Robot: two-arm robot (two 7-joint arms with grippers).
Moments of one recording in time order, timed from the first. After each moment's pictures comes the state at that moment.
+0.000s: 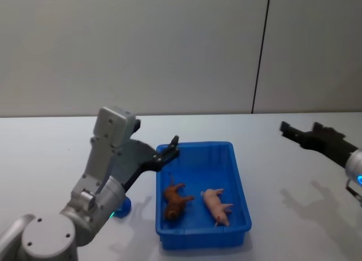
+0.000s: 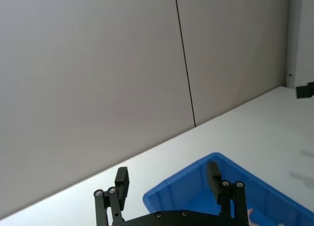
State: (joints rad) left arm -0.16 0.45 0.43 -1.72 -0.31 0.12 0.01; right arm 0.24 0.29 -0.14 -1.57 0.59 0.47 0.13
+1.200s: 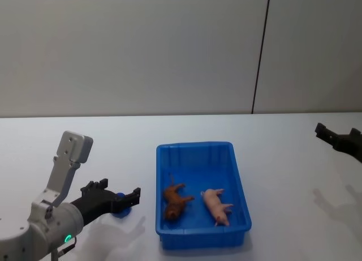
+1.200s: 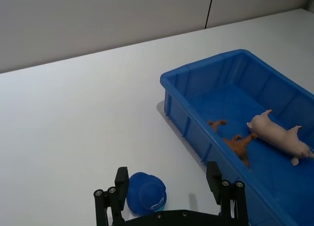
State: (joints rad) left arm -0.14 0.56 0.34 -1.60 -0.60 0.41 -0.11; right arm 0.17 0.33 -0.08 -1.62 0.66 0.45 0.00
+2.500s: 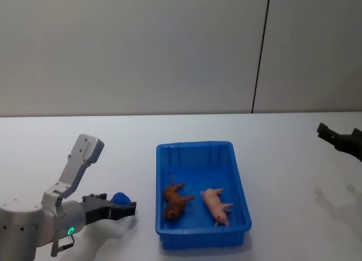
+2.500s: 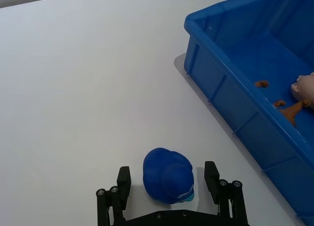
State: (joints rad) left arm -0.29 0.48 0.35 -1.38 -0.50 0.60 -0.21; right arm 0.17 0.33 -0.08 -1.62 0.67 0.45 -0.01
